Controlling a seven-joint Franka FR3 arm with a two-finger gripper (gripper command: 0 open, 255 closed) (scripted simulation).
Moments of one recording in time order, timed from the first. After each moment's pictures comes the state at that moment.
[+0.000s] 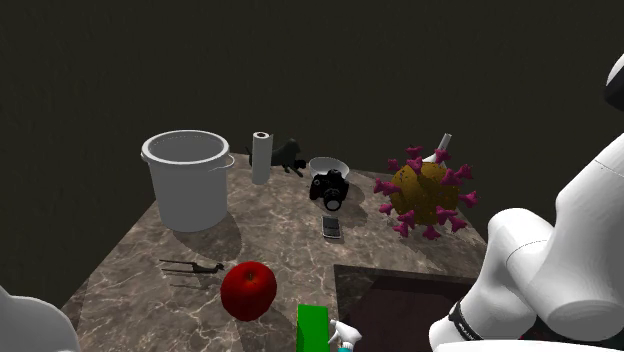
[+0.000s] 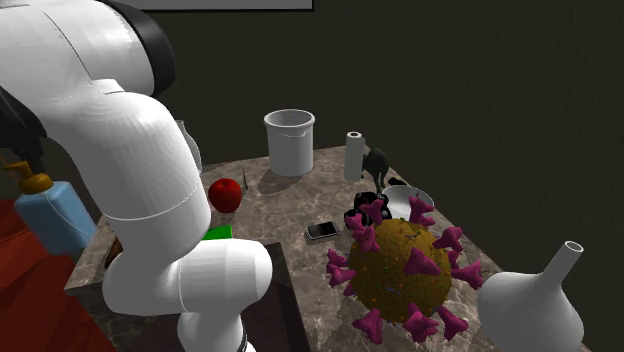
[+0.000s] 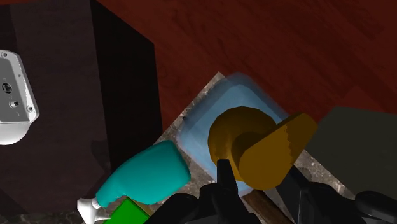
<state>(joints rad) 0.55 -0.11 0.85 -1.84 0.19 1.71 1.44</state>
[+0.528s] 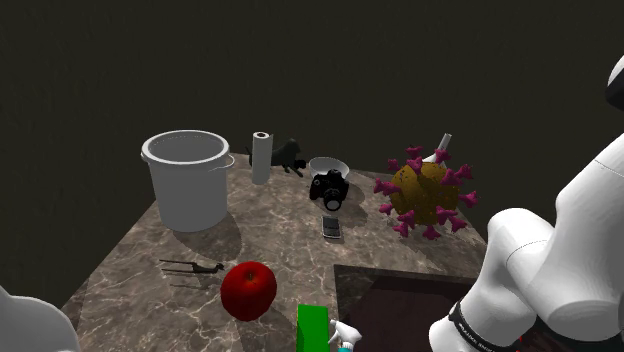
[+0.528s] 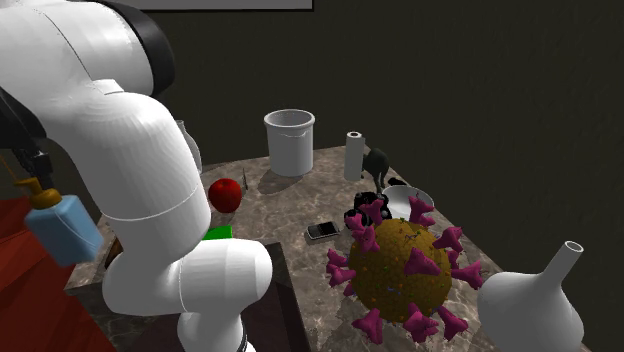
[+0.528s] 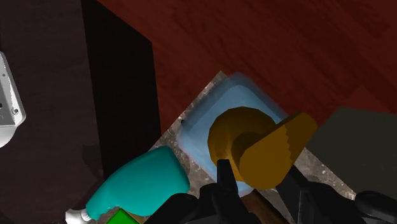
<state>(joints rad) 0.56 -0.11 0.86 -1.95 0.19 1.82 1.43</state>
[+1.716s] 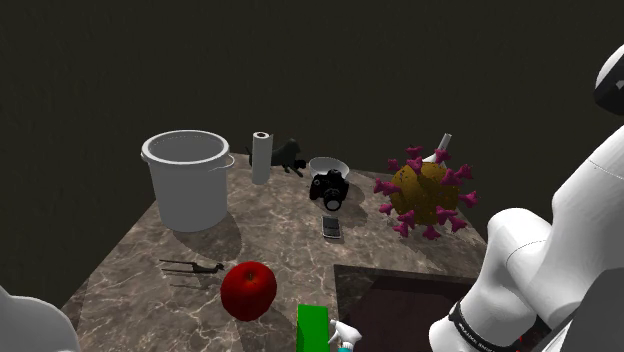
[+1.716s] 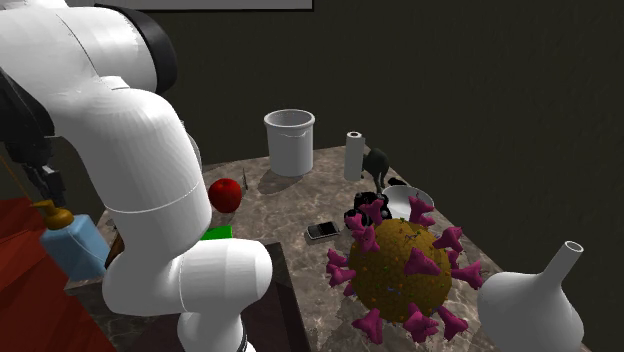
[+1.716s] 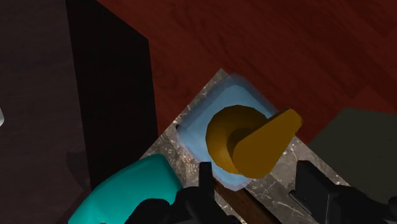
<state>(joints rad) 0.56 -0.07 0.88 -2.06 0.17 1.96 1.44</state>
